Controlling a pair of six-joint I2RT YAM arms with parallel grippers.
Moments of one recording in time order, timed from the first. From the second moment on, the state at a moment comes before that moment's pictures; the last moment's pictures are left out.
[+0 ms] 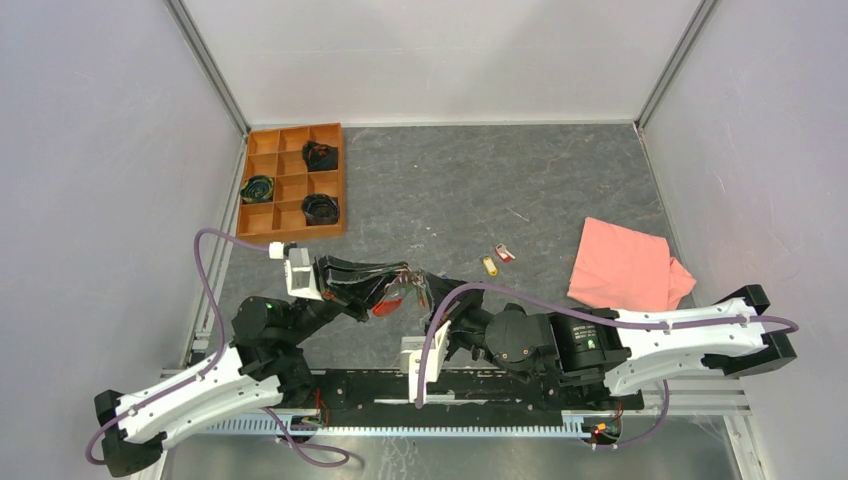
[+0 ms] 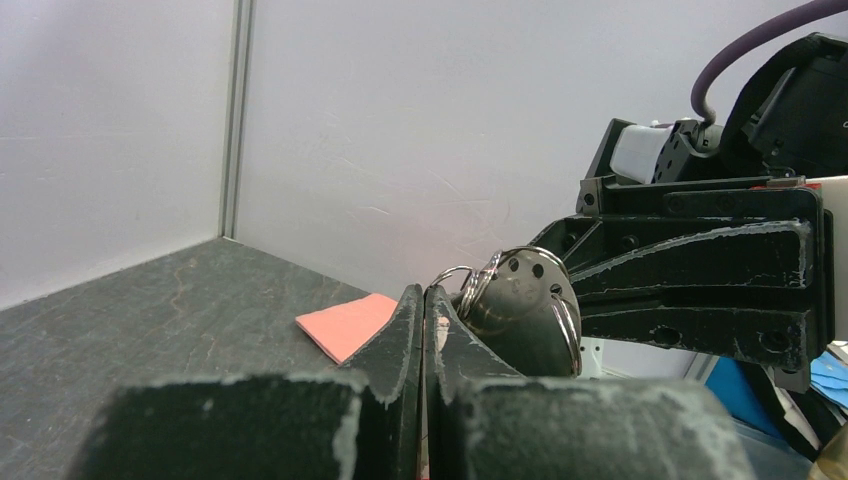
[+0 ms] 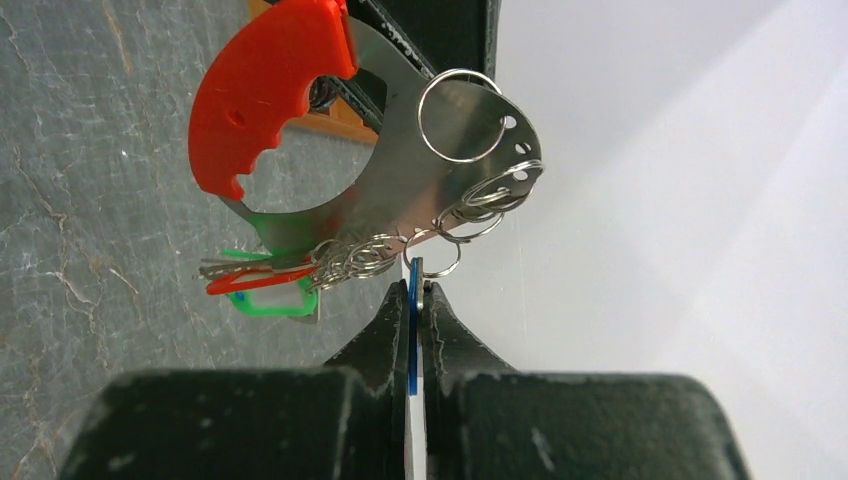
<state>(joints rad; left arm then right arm) -1.03 0.46 0.45 0.53 0.05 -0.29 1.68 1.11 1.19 -0.32 0.68 -1.00</state>
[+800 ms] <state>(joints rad) -1.02 0.40 0.35 0.73 -0.03 -0.36 1.67 1.11 1.22 -0.33 0.66 -1.01</state>
